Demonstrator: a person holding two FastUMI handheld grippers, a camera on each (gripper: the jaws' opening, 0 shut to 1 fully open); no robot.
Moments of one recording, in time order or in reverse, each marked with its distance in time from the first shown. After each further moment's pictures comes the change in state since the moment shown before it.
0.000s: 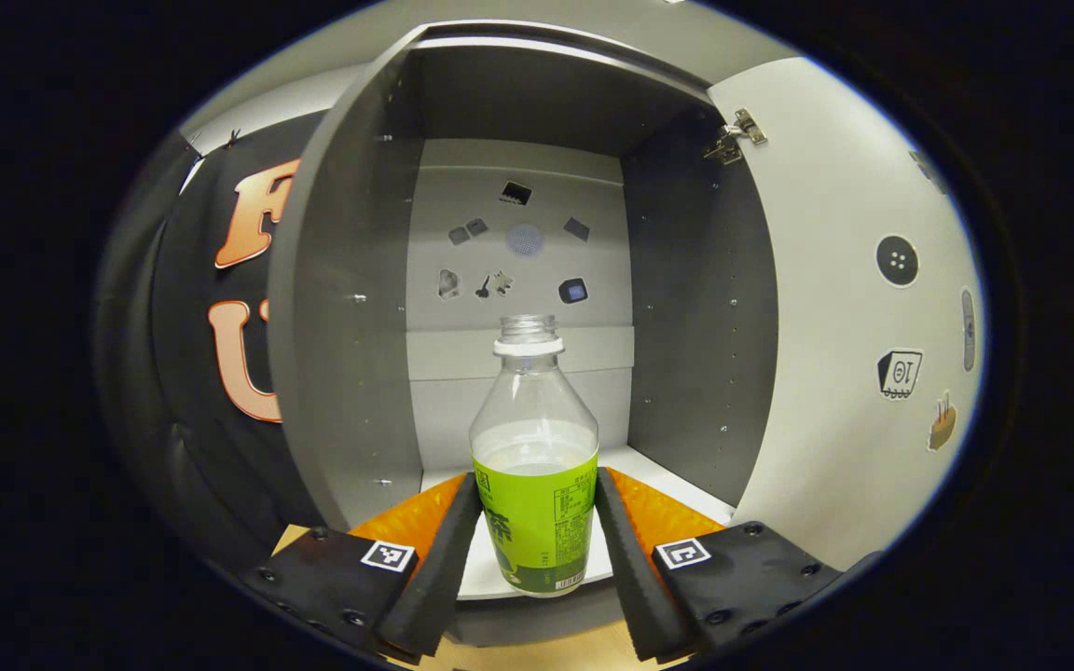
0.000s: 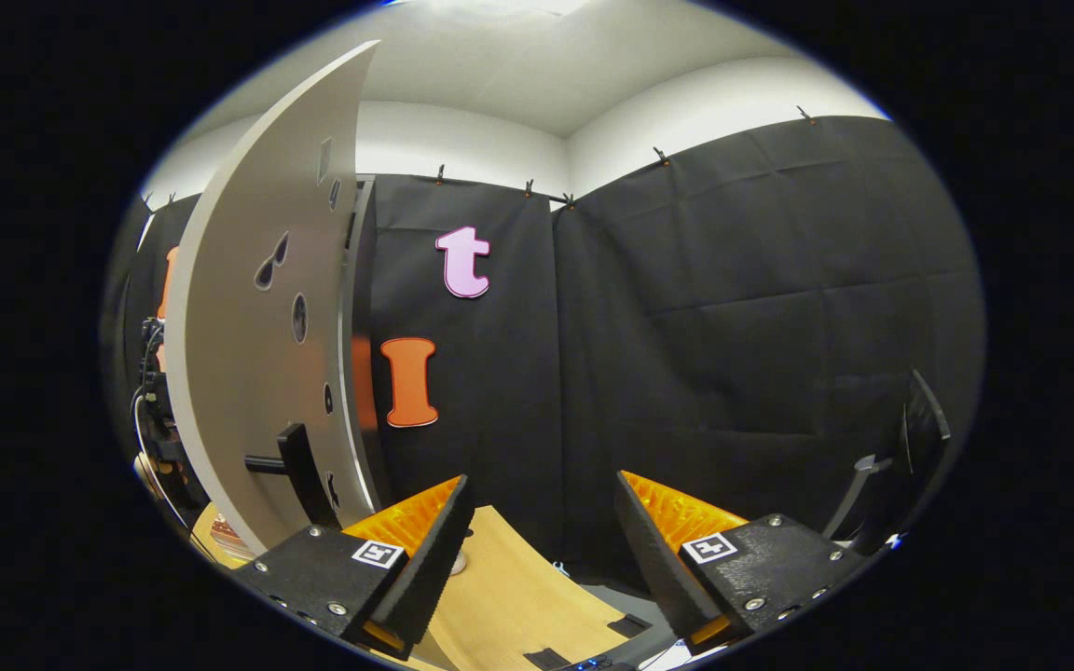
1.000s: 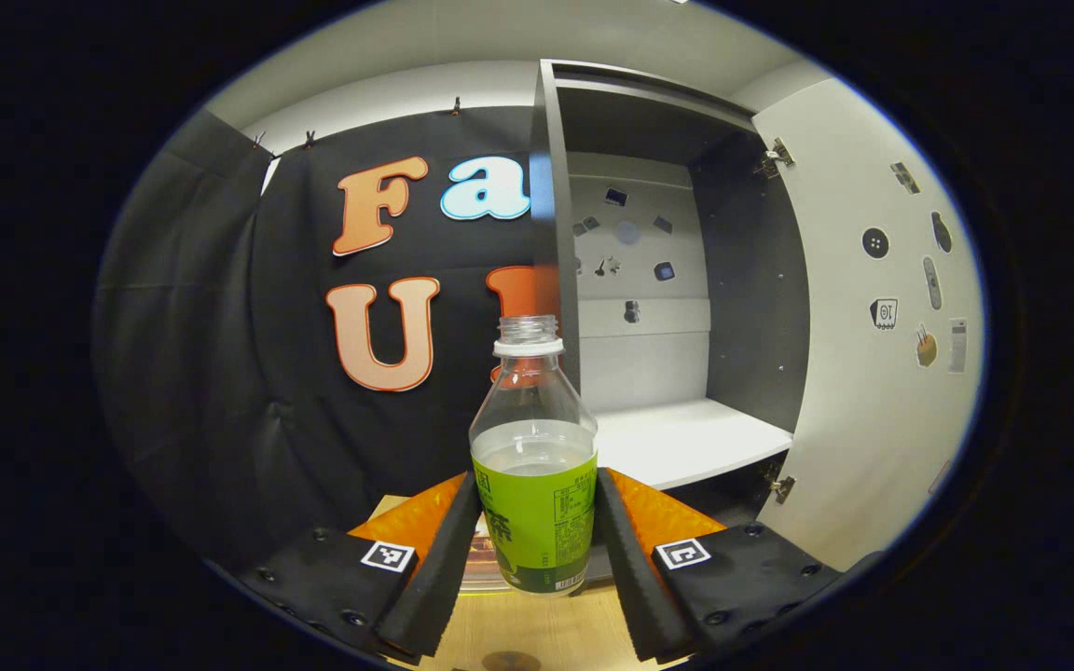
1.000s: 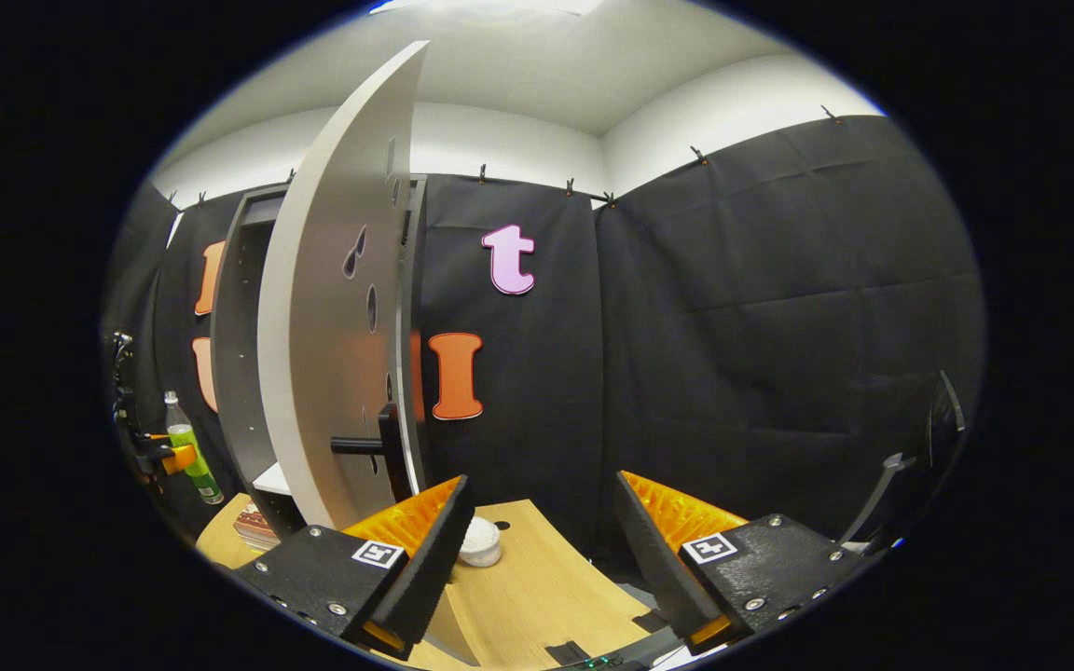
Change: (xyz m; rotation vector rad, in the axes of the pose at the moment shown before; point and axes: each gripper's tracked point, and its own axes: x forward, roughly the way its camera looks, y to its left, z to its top) left arm -0.151 0.126 -0.064 0.015 0.055 0.212; right arm -0.007 0.025 -0.003 -0.010 0.012 0.121
